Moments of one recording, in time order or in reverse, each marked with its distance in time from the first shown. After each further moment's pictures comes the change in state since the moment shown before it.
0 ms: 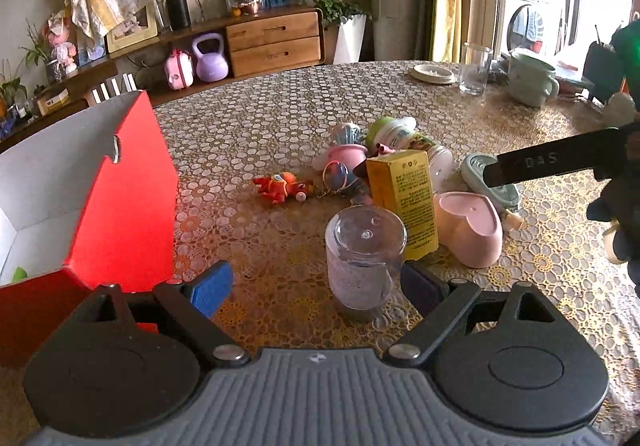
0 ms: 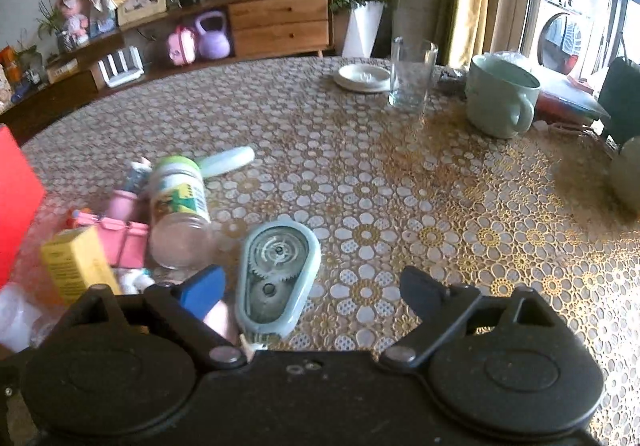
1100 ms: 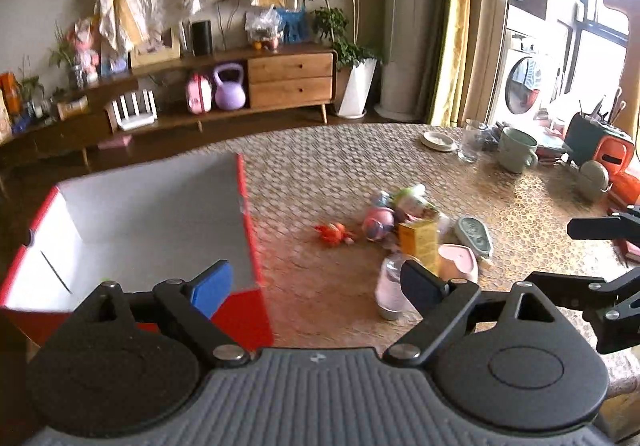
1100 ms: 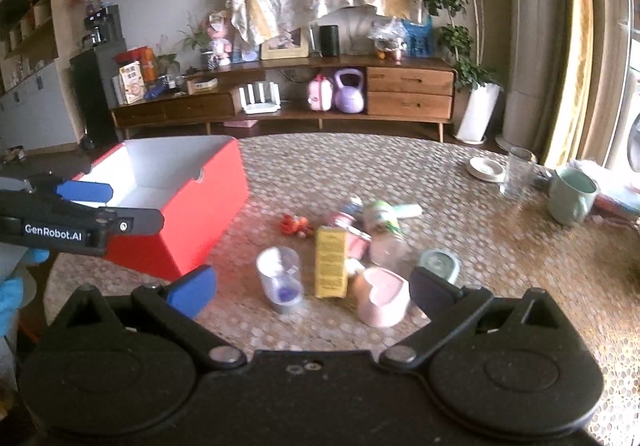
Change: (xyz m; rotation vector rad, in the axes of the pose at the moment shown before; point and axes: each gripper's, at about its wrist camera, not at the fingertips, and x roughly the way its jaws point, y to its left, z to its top) left arm -0.114 0.065 0.019 -0.097 -0.082 -0.039; right arm -0.172 0.060 -0.035 -0.224 -0.182 0.305
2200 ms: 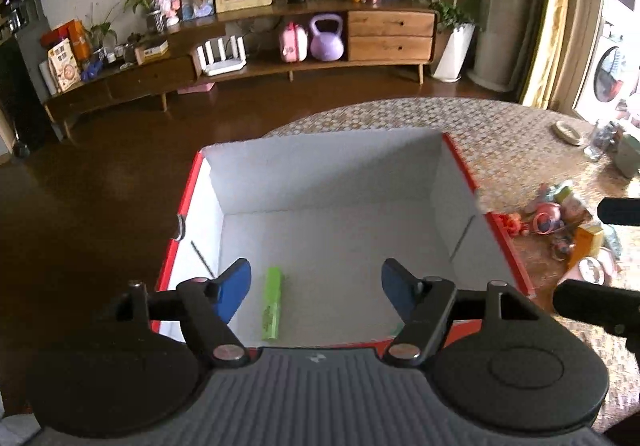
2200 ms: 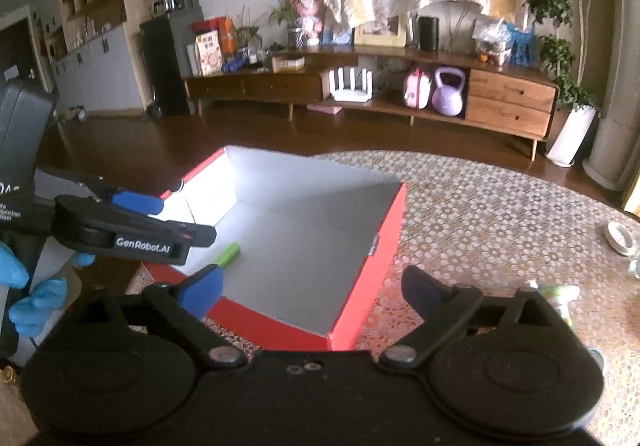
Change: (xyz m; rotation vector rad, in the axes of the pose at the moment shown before) left arm 0.004 0.169 0.032 -0.078 0.151 0.202; right arm 0.075 0.147 0.097 -0.106 0.058 0.198
